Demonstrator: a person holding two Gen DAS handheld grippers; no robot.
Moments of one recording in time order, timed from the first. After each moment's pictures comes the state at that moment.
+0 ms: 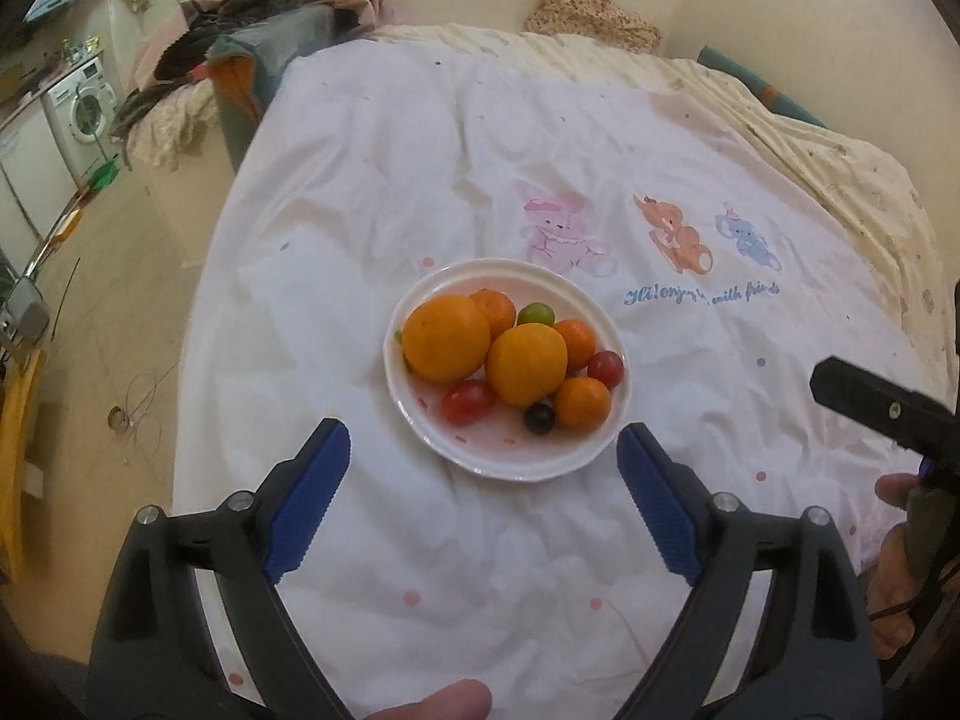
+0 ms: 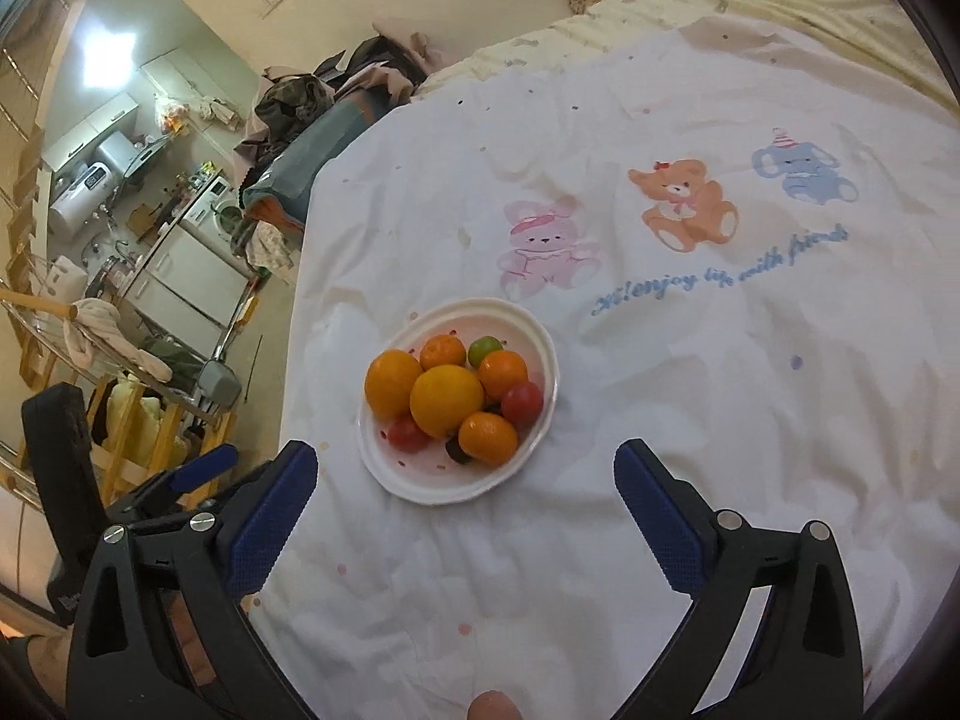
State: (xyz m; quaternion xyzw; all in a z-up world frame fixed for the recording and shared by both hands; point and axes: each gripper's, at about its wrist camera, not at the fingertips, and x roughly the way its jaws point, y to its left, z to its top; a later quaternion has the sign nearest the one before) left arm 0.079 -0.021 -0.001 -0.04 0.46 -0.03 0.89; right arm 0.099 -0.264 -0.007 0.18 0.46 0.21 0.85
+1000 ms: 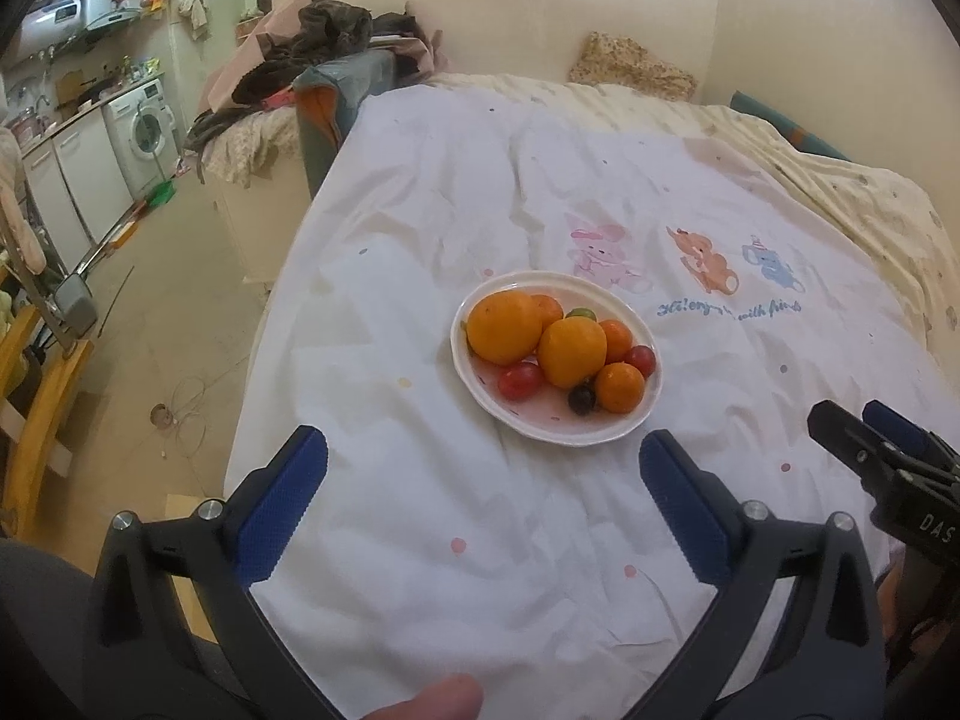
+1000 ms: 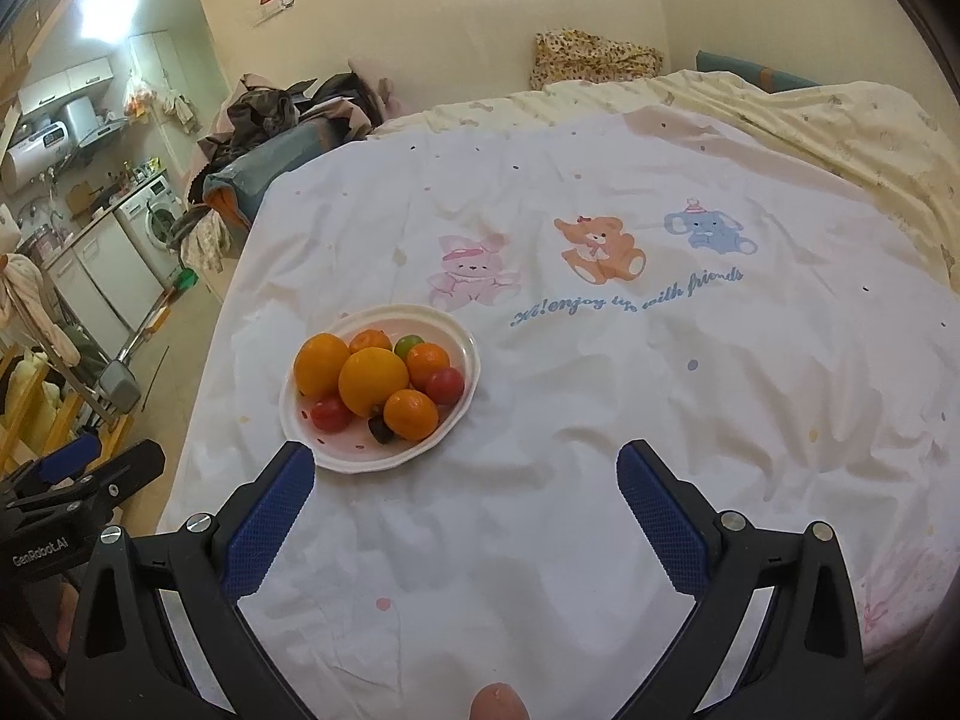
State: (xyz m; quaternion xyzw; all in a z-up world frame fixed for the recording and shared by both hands) left arm 0.013 -0.012 0.005 -0.04 0.40 0.03 0.92; right arm 0.029 -0.246 -0.011 0.08 0.39 0.11 0.91
